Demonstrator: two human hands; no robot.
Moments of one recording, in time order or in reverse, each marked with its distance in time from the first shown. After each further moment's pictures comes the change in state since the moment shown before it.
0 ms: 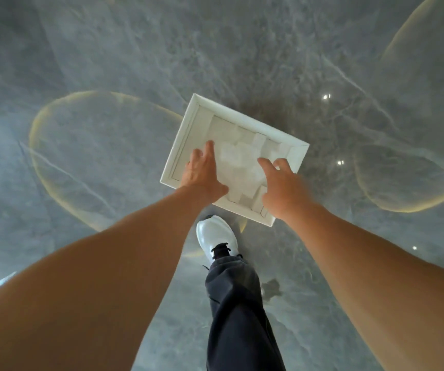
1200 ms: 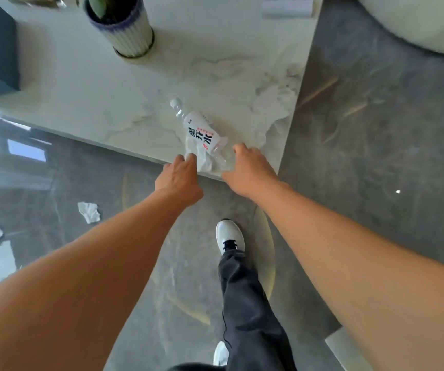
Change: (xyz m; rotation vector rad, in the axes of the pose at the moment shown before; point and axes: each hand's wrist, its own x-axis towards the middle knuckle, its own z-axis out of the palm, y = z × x) left_hand -0.059 -0.471 -0.671 -0.044 0.361 -0.396; right_hand 0.067 -0.871 -0.197 -0.053 -0.008 -0.512
